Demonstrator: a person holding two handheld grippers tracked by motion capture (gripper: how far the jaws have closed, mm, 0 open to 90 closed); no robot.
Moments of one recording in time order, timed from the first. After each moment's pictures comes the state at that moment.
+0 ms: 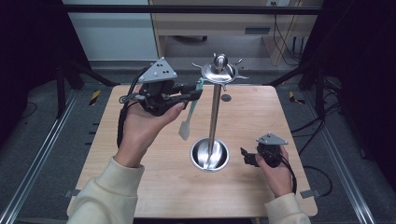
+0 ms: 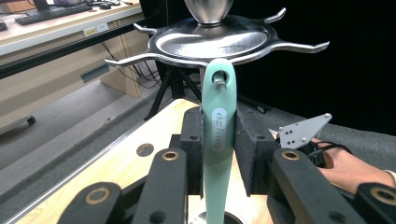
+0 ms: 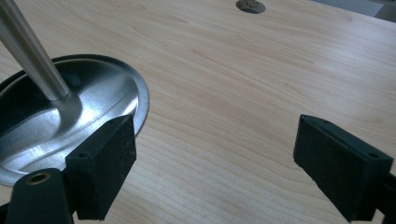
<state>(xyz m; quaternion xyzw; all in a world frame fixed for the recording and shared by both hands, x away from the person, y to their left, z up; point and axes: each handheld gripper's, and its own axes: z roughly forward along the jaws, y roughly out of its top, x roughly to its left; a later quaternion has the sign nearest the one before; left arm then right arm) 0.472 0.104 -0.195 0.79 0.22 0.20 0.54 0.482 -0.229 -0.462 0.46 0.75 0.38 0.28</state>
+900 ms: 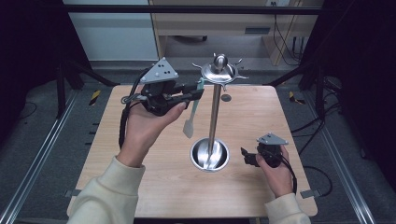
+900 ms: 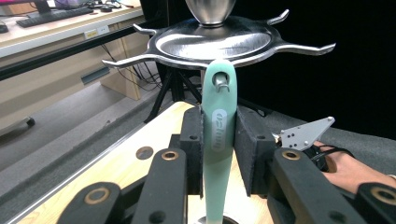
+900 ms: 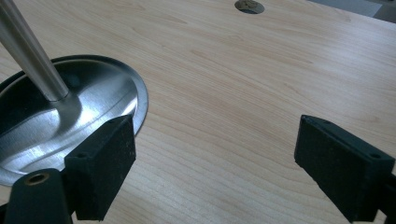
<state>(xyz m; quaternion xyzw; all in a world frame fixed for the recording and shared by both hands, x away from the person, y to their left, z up) 0.473 0.103 -0.198 0.79 0.22 0.20 0.54 0.482 -0.230 -0.462 0.46 0.75 0.38 0.28</state>
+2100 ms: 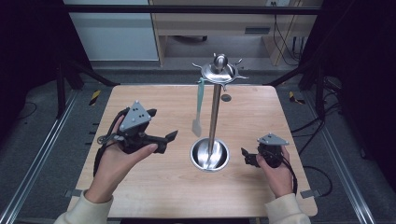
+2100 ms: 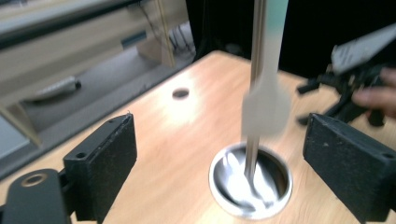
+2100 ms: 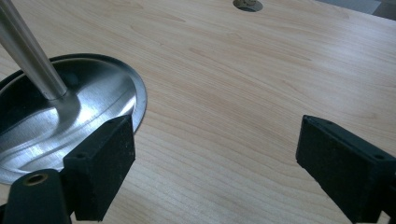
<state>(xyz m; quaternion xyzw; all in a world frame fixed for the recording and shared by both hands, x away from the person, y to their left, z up) 0.442 0.168 -0.293 0.80 0.27 0.25 0.47 0.481 -0.231 -0.462 0.46 0.75 0.38 0.28</state>
